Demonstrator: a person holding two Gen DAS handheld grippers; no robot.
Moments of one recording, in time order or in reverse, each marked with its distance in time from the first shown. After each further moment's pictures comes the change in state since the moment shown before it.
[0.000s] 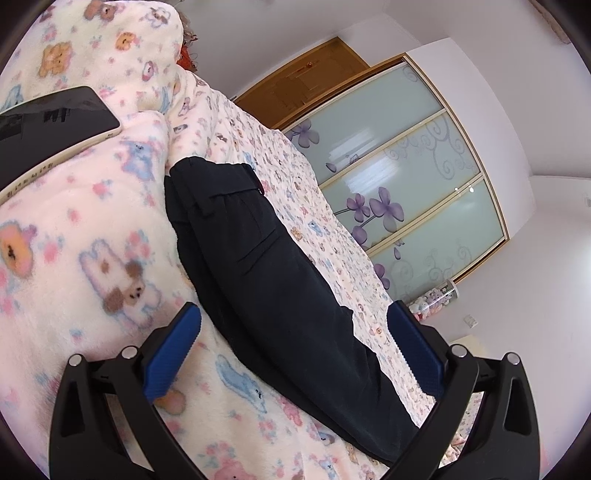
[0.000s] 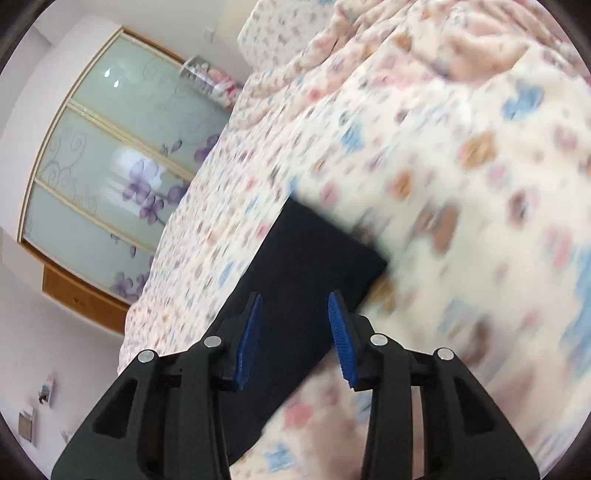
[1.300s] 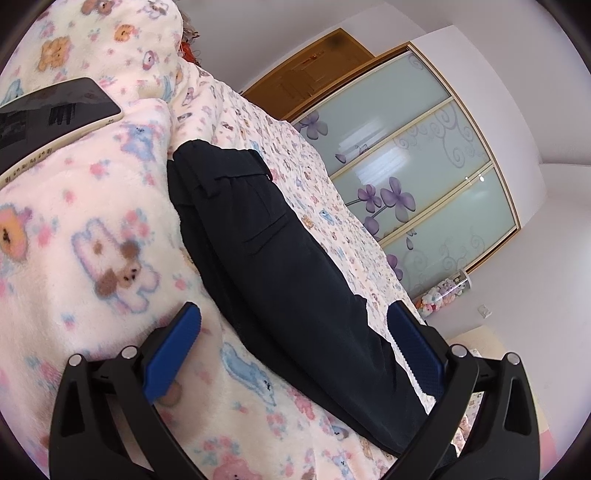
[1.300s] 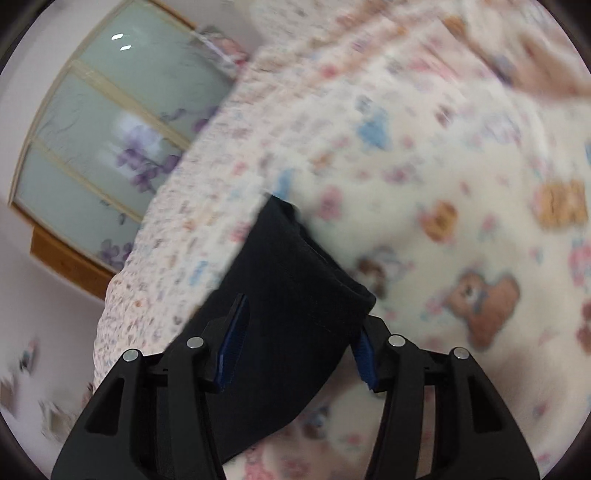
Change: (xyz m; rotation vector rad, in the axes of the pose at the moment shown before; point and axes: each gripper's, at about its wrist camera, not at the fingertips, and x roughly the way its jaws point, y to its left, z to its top) left arm 0.013 0.000 -0.008 0.024 0.029 0.050; right arm 0.073 0.002 0.016 -0.065 0.113 -0.045
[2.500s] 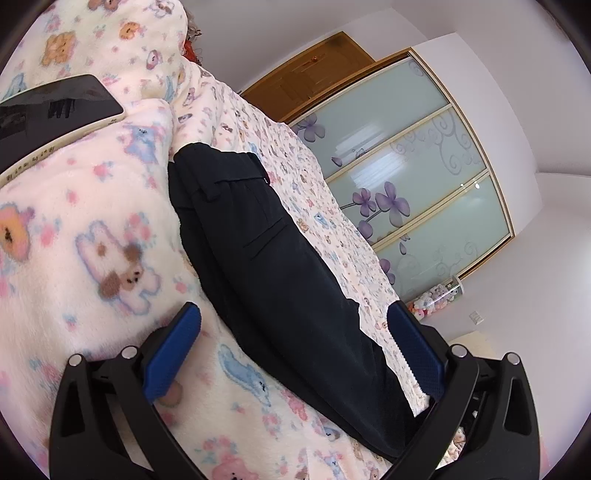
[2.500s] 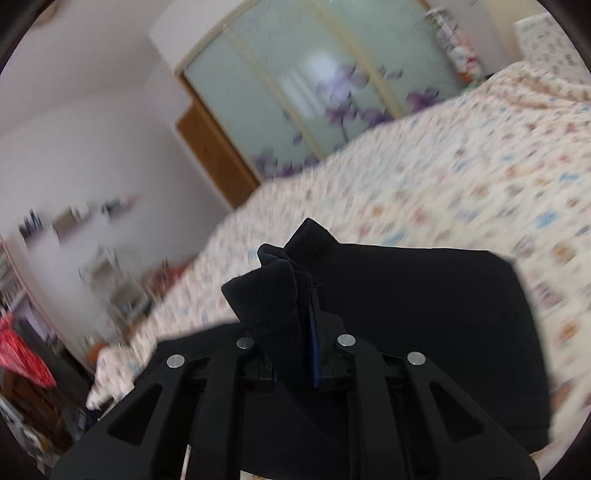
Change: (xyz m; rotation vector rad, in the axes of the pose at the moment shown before) left arm -0.009 0.002 0.001 -0.028 -0.006 -0.030; right arm 0.030 0.316 -0.215 -0.614 0.121 0.505
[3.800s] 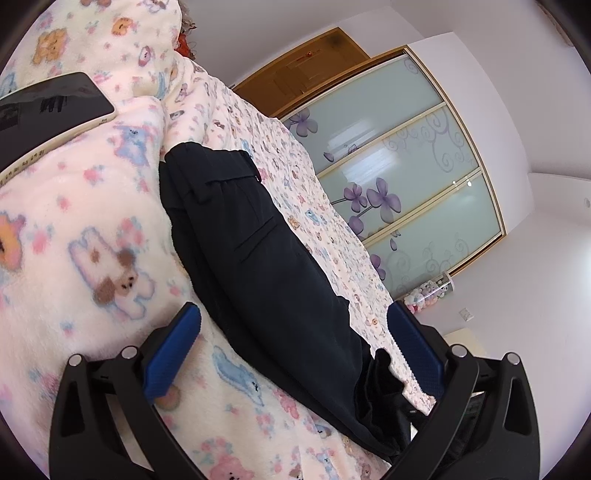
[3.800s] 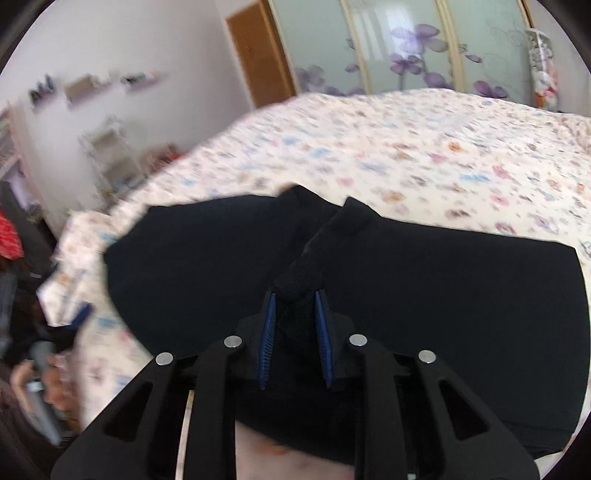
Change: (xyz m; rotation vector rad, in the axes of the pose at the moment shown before) left arm 0.001 -0.002 0.005 -0.008 0.022 -0.038; right arm 0.047 0.072 -0.093 -0.345 0.281 0.001
